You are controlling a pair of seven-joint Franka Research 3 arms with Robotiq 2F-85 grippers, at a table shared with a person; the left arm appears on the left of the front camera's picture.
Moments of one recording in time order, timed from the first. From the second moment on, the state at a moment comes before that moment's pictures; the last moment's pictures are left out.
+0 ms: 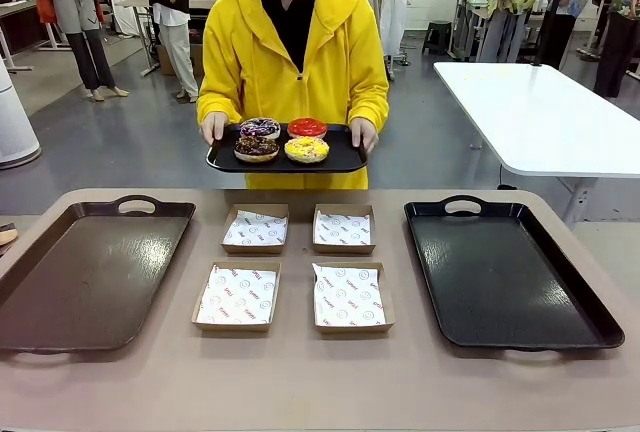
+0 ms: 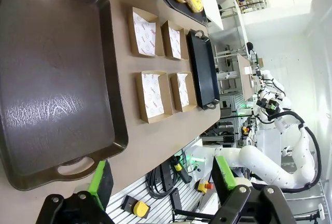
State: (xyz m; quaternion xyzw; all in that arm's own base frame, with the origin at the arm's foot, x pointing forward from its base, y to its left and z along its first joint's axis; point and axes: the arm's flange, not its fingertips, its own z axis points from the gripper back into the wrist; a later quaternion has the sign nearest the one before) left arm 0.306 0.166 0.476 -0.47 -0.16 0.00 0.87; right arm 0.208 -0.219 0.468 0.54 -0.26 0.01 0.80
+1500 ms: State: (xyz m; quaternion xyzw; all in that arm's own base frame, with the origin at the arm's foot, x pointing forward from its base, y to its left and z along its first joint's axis) left arm 0.309 0.163 0.480 -0.46 -0.16 0.00 0.87; right arm 0.208 -0.219 0.468 0.54 -0.26 0.01 0.80
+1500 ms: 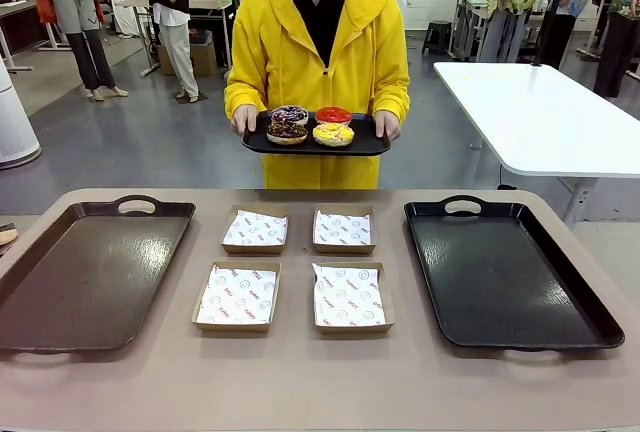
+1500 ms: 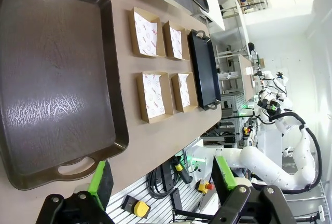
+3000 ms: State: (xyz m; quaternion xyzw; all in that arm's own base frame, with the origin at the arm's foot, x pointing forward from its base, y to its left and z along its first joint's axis) left arm 0.399 -0.192 0.386 -0.06 -0.02 -0.10 0.99; right arm 0.207 -0.219 0.468 0.54 -0.26 0.01 0.80
